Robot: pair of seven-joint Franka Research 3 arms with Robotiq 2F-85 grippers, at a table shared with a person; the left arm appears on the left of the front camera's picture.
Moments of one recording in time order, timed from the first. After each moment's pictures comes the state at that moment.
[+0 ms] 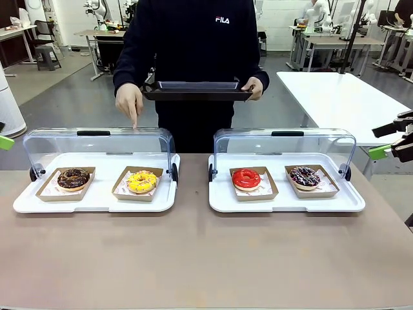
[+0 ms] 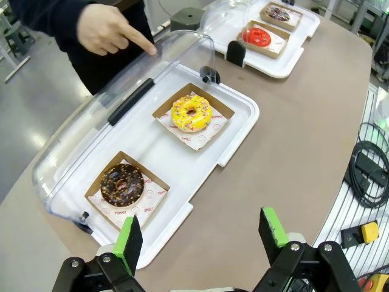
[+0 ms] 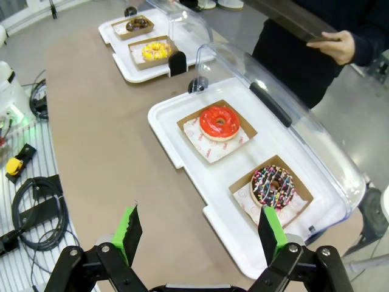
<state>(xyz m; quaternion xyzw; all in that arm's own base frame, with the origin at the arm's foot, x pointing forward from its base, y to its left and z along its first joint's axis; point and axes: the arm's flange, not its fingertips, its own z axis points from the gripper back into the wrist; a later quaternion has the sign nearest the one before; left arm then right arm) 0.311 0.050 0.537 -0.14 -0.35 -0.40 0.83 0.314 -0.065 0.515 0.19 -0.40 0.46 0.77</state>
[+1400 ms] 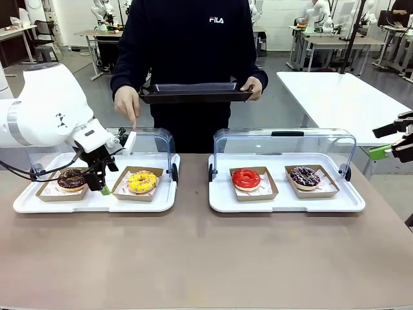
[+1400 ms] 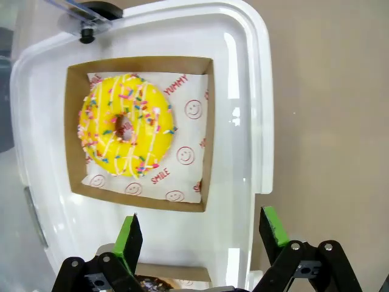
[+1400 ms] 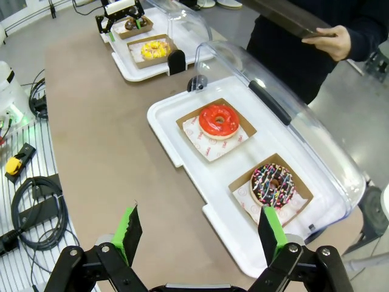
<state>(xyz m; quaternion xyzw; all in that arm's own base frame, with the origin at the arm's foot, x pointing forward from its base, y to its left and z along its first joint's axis) 0.479 -0.140 0.372 0.00 -0.10 -0.71 0.70 0.314 -0.066 0.514 0.19 -0.40 0.46 0.77</state>
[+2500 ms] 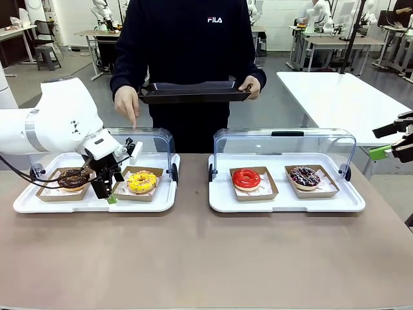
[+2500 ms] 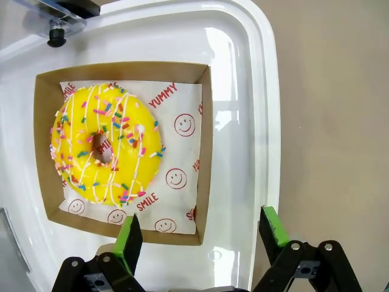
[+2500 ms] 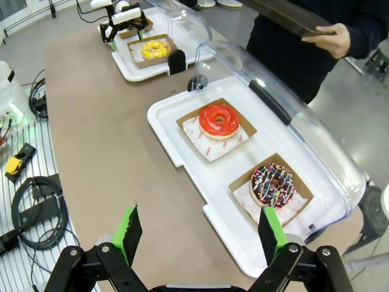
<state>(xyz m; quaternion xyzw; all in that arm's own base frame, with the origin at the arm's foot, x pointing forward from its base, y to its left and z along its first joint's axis) 0.493 -0.148 0.341 -0.03 -0.09 -0.71 0.70 0.314 -0.066 0.514 0.19 -0.40 0.46 0.77</state>
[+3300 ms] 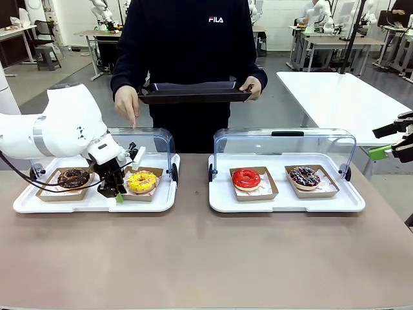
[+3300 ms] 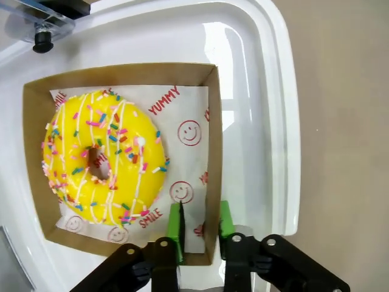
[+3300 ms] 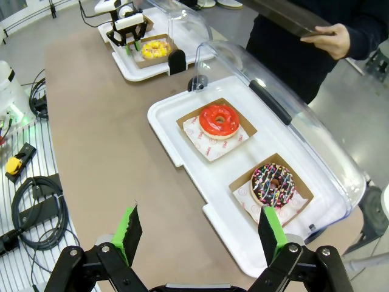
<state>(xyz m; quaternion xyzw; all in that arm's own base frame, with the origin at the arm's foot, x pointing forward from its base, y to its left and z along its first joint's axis) 0.503 -0.153 0.320 -0.03 -0.09 -0.72 0.69 0.314 -0.066 0.514 0.19 -0.40 0.46 0.77</state>
